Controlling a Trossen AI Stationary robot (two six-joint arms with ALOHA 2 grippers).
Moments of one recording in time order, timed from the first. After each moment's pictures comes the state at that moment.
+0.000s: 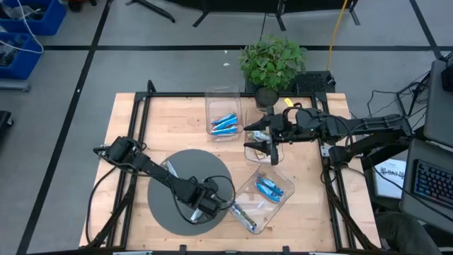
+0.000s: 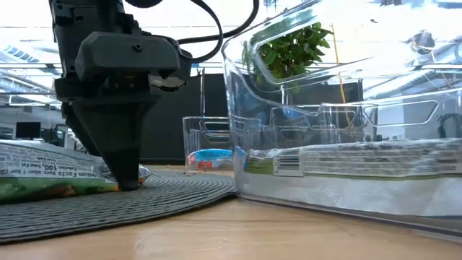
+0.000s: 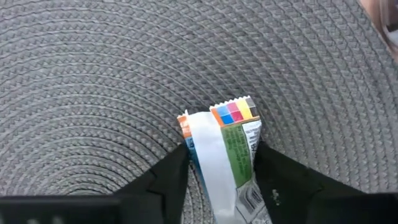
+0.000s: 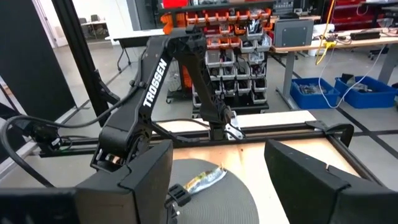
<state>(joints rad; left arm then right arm) -0.48 1.99 1.30 -0.71 -0.18 -1.14 0.07 1.18 1.15 -0.09 0.05 0.11</state>
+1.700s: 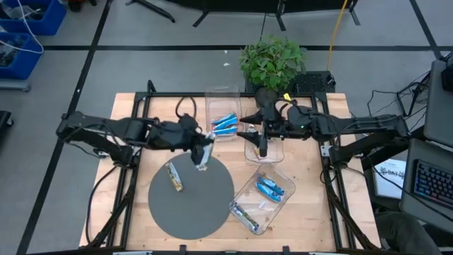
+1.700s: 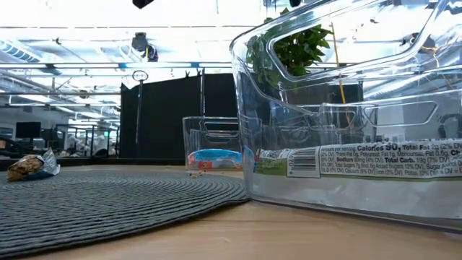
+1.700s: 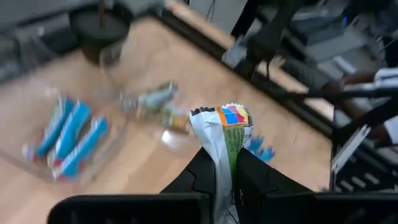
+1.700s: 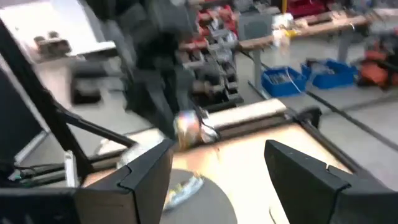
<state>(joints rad) -0.17 1.28 1.30 -0.58 -0.34 -0.68 0.01 1.23 1.15 -0.03 0.13 0.20</state>
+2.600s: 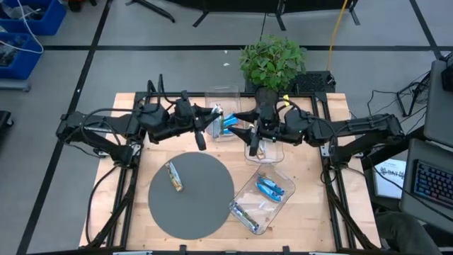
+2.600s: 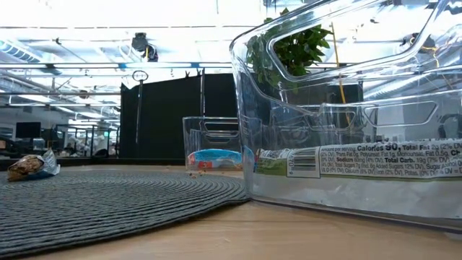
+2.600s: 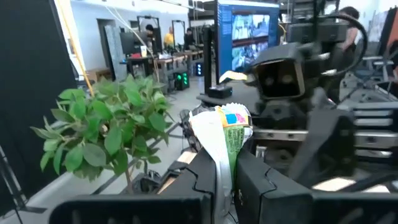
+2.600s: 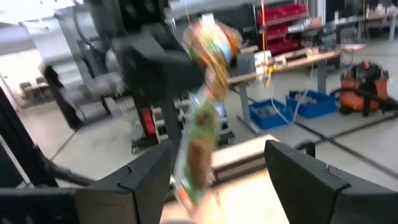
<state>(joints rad) -0.11 1.27 1.30 0.01 -0.45 0.03 0.08 1.33 1.20 0.14 0.32 0.24</state>
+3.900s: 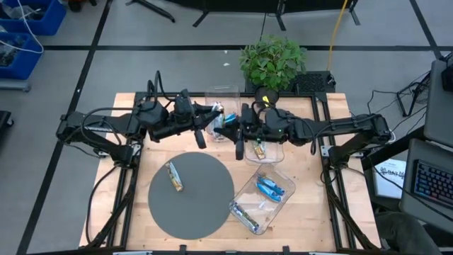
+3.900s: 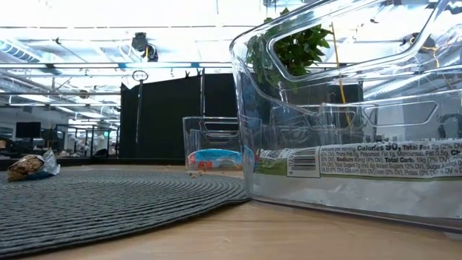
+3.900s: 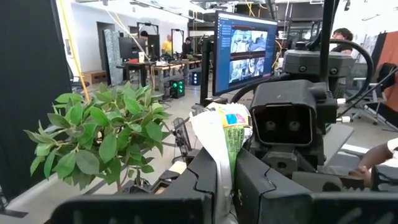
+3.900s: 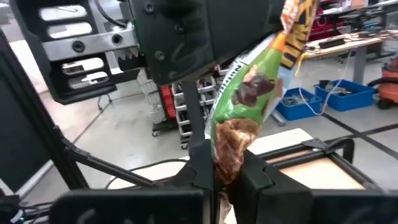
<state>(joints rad) -0.08 1.27 1.30 0.06 -0.42 -0.01 0.06 1.50 1.34 0.14 0.17 0.23</state>
